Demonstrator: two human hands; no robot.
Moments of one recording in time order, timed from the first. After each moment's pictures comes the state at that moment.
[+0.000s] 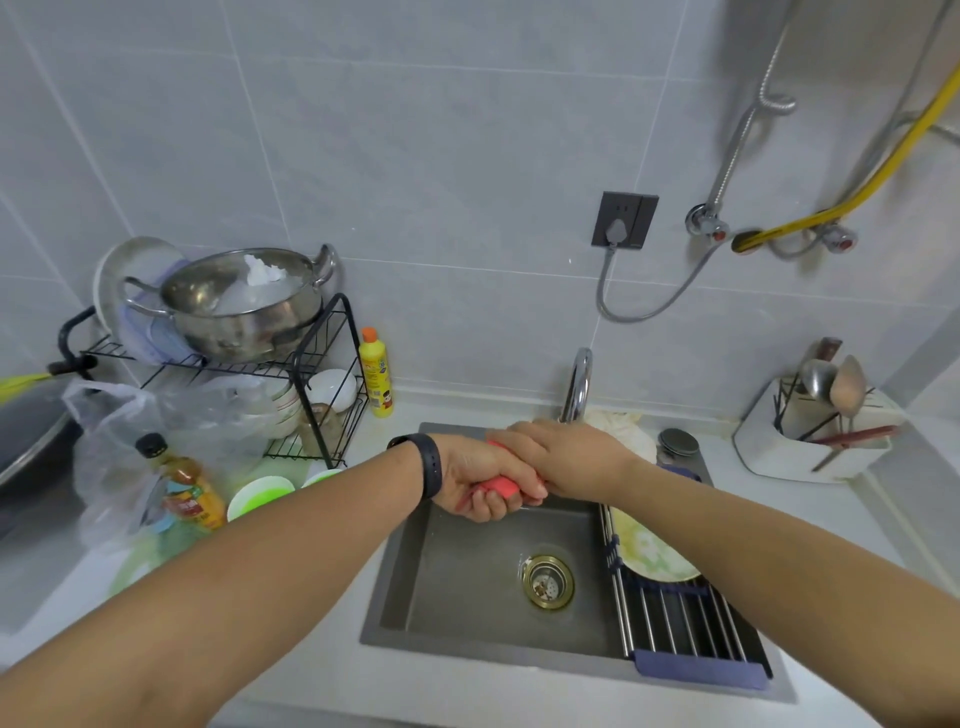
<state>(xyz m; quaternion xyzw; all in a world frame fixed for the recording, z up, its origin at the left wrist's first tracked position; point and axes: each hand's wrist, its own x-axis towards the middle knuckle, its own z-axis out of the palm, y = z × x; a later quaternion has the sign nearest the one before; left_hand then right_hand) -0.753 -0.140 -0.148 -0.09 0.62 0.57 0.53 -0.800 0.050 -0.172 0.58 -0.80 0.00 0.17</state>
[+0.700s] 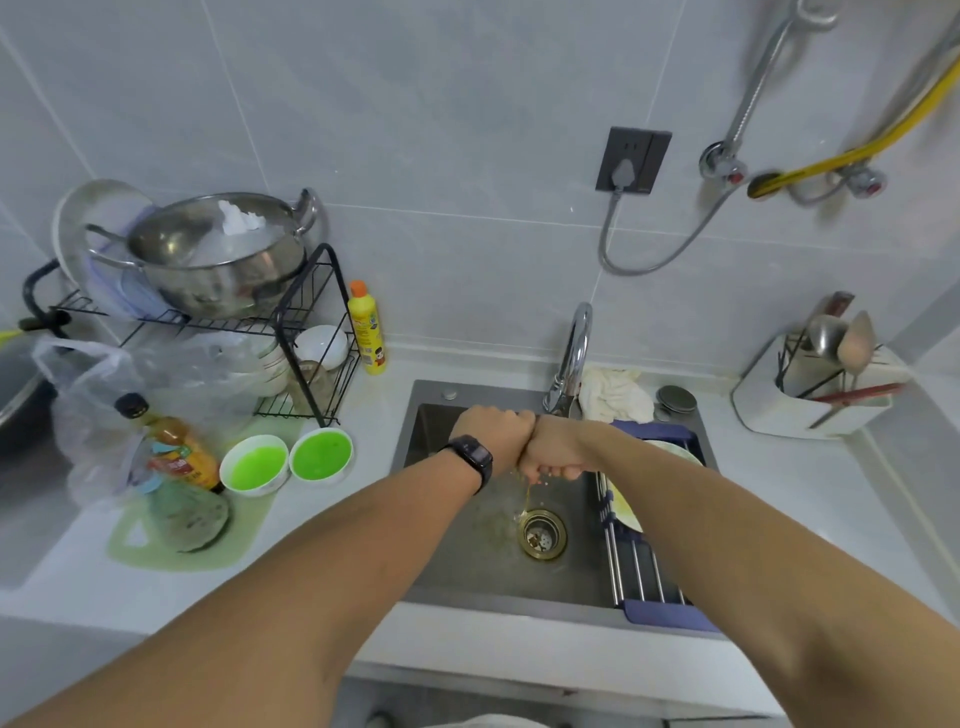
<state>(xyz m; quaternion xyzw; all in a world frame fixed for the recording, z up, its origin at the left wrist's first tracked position) -0.771 -0.103 -0.221 0.16 0.99 -0.04 0.03 -0.803 0.027 -0.198 0.09 -0.88 0.19 -0.42</state>
